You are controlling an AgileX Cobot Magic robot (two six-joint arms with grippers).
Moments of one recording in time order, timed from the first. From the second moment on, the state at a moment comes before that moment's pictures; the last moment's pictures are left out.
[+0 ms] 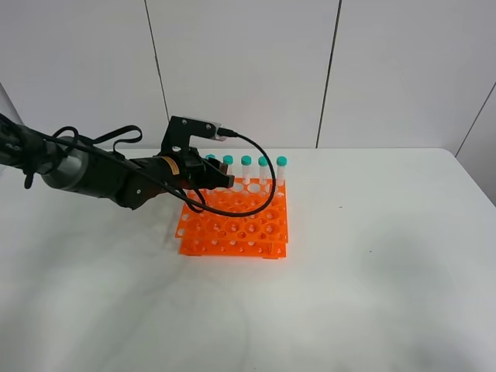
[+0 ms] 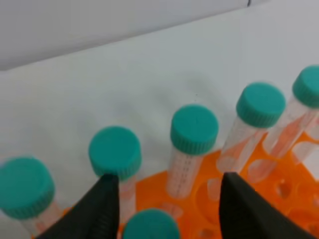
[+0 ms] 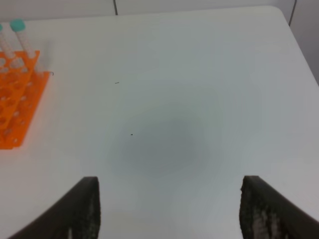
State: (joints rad) left arm -0.42 2.03 -1.06 0.09 -0.44 -0.20; right arm -0.01 -0.01 -0.49 -0.02 1.03 0.01
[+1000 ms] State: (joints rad) left arm -0.23 1.61 -1.03 -0.11 0.03 0.08; right arm -0.01 -0.01 -0.49 -0.02 1.03 0.01
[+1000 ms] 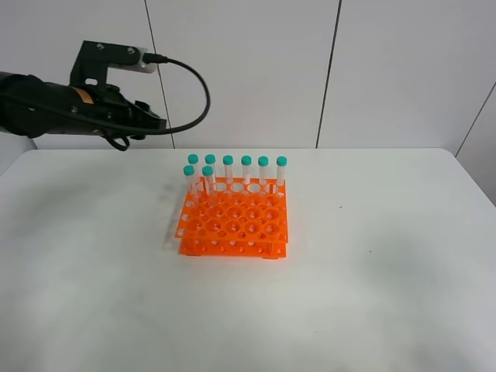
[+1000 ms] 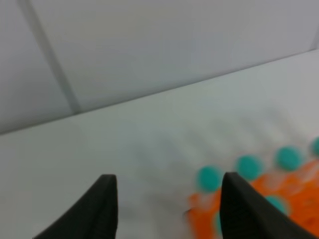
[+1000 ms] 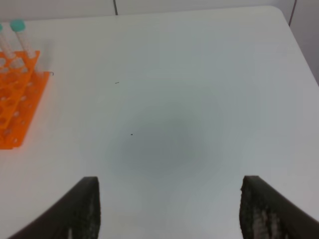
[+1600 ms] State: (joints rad) left arm -0.05 1.13 -0.70 -0.28 0.15 0.27; right arm -0.01 -0.01 -0.49 -0.02 1.03 0.01
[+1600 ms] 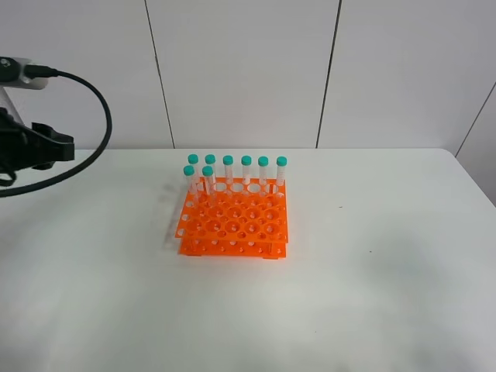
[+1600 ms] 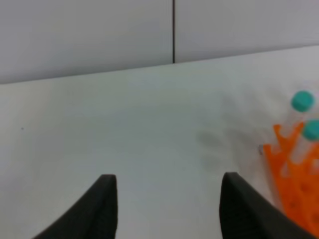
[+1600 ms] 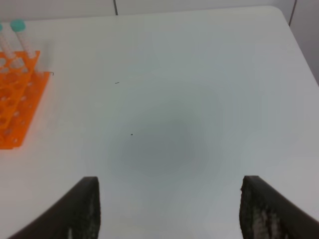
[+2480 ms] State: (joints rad) left arm -0.05 0.06 -0.56 -0.15 1.11 0.15; right arm -0.01 -0.01 -0.49 -0.02 1.03 0.01
